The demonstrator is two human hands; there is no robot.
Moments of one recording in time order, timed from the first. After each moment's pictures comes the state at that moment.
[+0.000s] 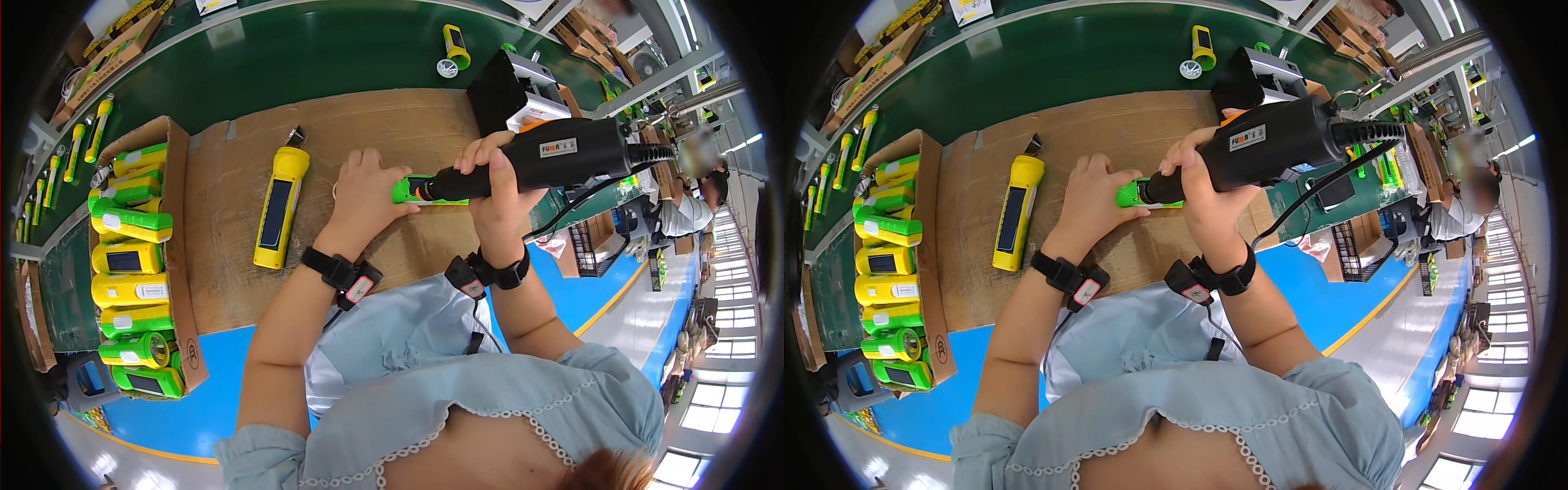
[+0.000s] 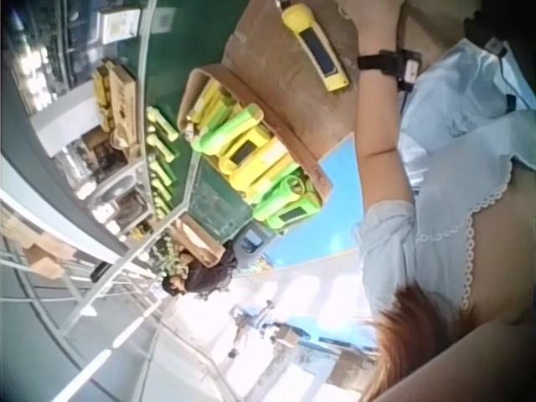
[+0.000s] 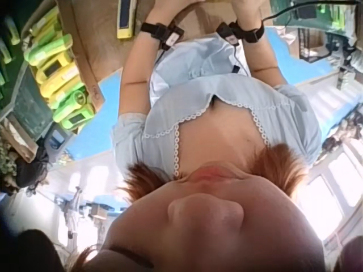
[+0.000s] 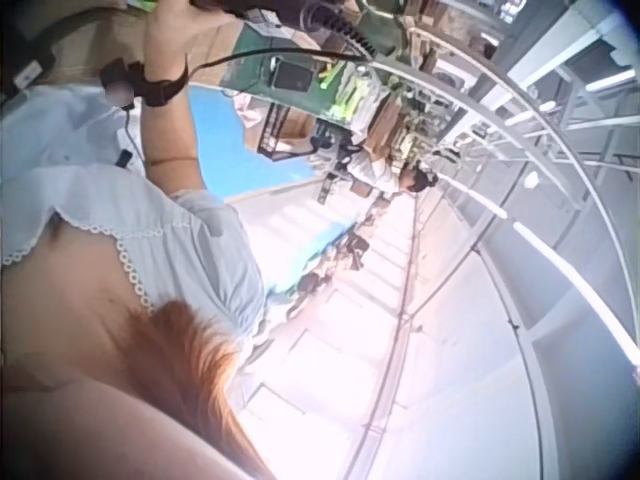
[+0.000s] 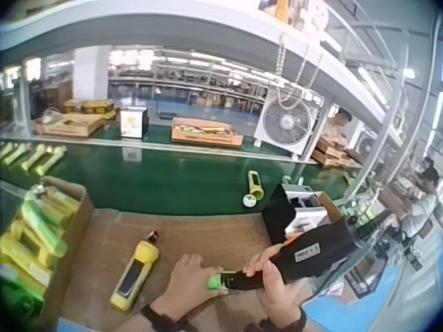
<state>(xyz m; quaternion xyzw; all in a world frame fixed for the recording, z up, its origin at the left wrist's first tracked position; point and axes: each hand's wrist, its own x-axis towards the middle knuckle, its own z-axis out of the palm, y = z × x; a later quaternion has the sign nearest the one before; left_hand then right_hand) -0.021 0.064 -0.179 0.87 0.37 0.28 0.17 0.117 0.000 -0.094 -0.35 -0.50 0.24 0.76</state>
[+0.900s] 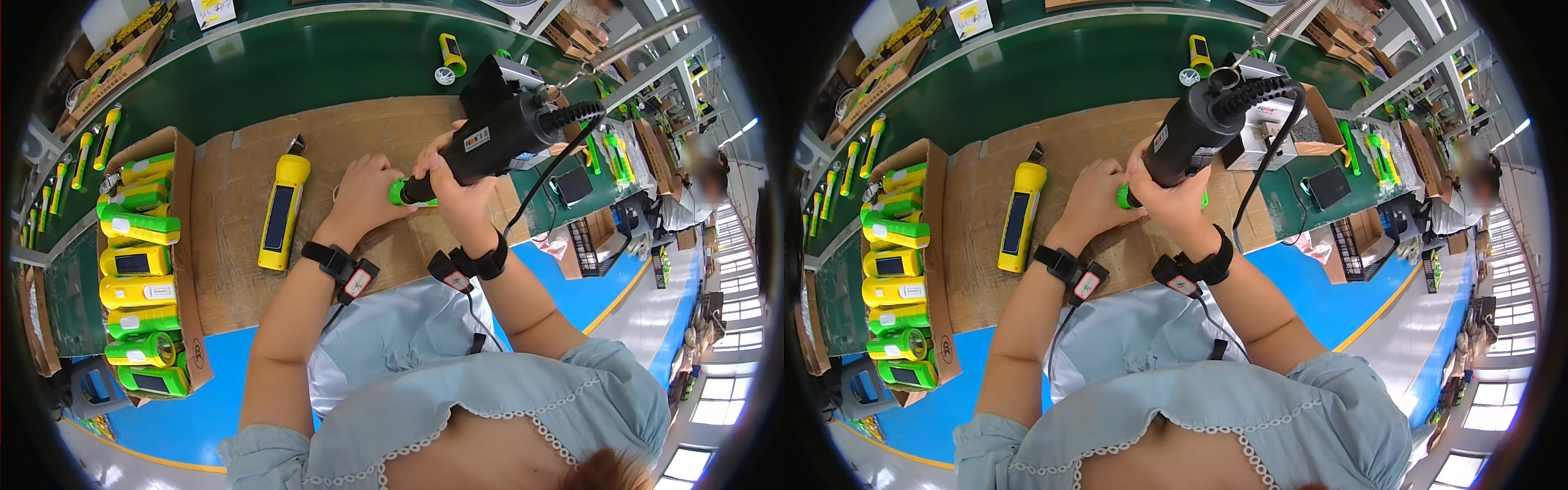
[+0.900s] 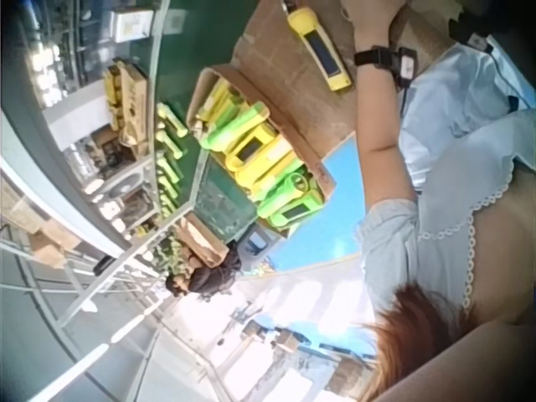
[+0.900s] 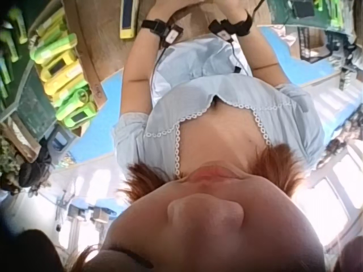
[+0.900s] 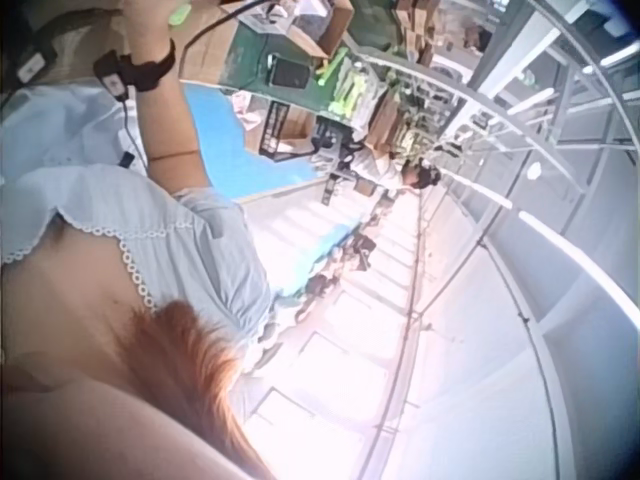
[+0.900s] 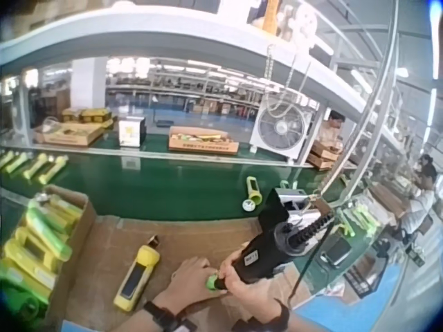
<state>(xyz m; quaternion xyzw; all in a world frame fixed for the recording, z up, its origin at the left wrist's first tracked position) -0.018 0.077 -0.187 0.88 0.29 0.30 0.21 0.102 0.009 -0.112 -0.37 -0.54 0.27 0.70</state>
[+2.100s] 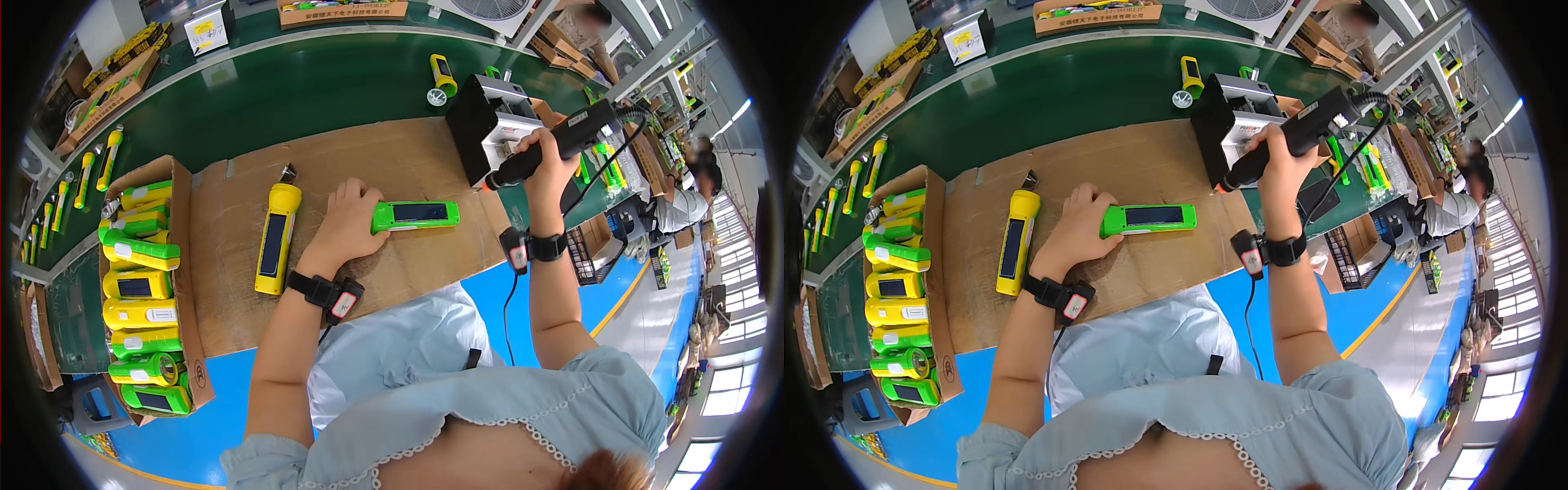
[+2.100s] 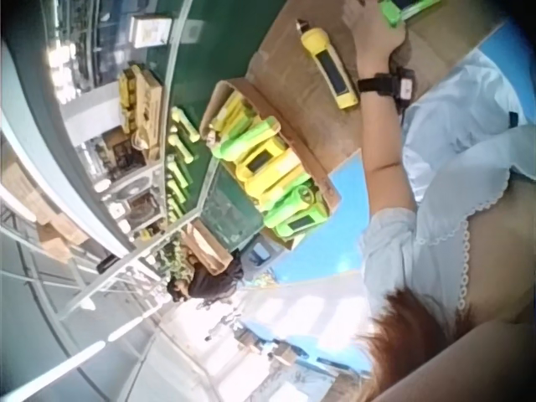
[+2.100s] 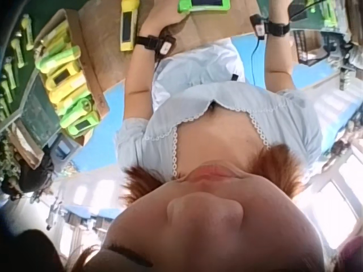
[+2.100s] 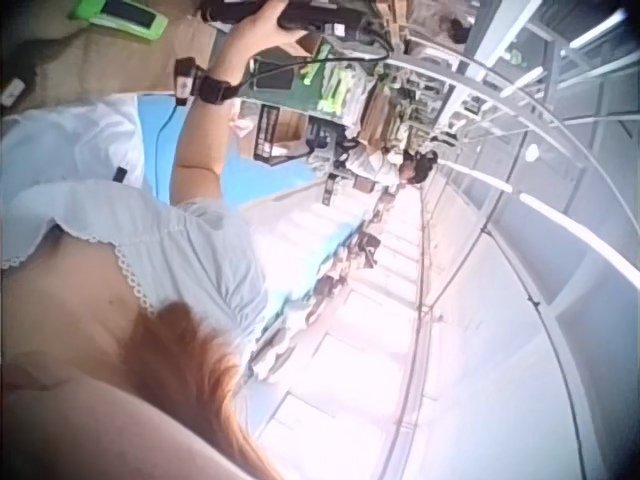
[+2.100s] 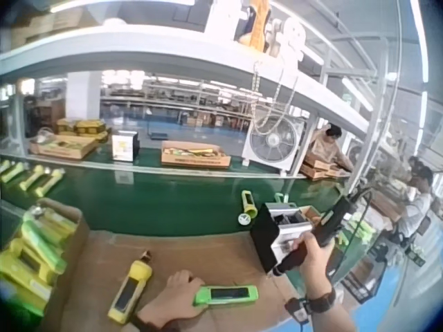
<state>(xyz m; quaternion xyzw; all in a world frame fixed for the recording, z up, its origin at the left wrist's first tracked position) -0.029 0.073 -0.177 0.89 0.30 0.26 0.23 0.244 0.009 -0.068 -0.45 -0.42 0.13 0.78</state>
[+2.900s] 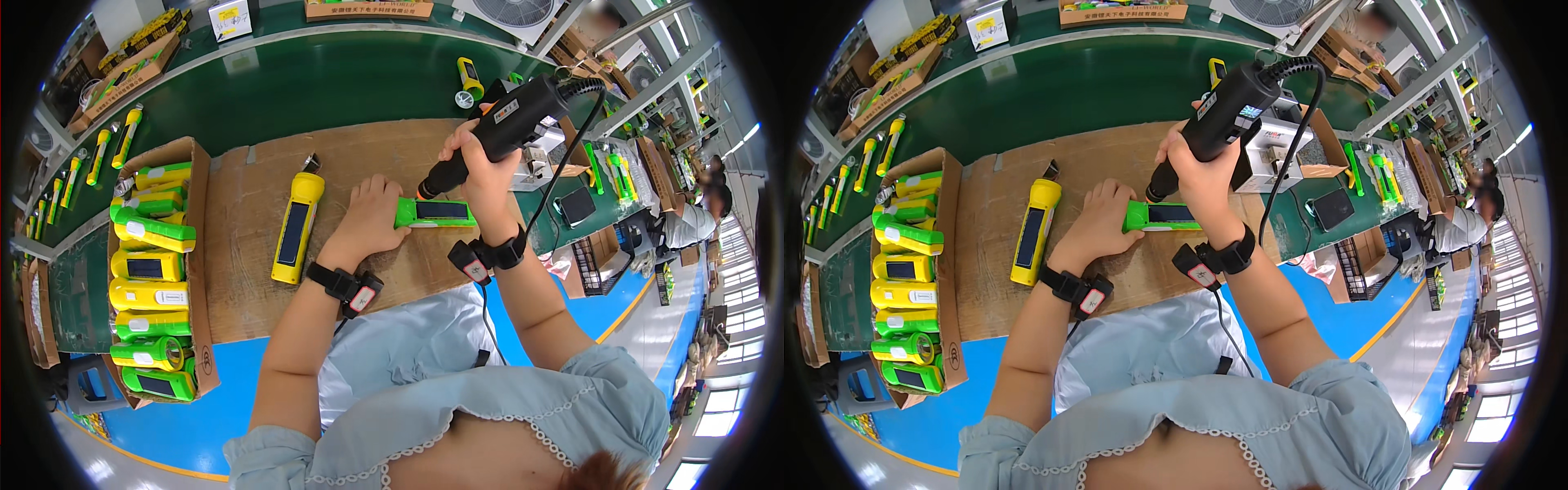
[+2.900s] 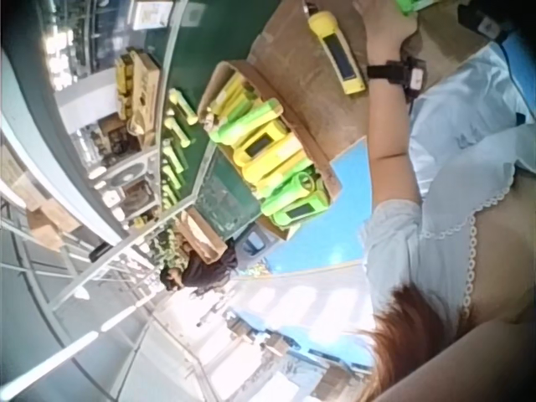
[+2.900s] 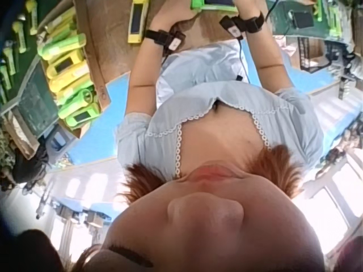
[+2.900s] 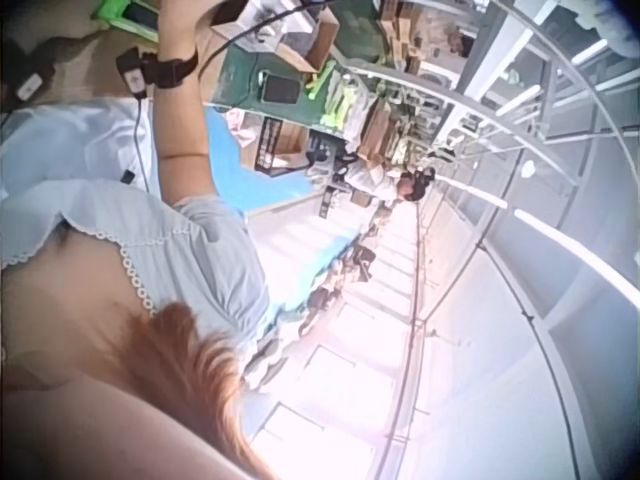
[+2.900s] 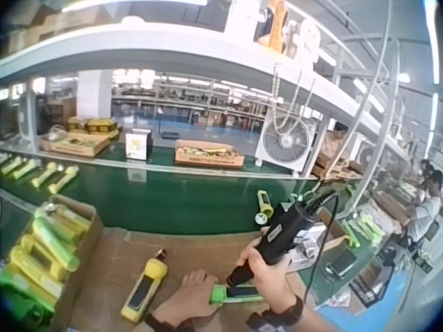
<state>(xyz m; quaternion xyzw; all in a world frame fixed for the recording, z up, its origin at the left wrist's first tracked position) -0.031 0.072 -0.176 0.89 0.32 0.24 0.23 0.126 0.044 -0.084 -0.34 -0.49 0.28 0.75</state>
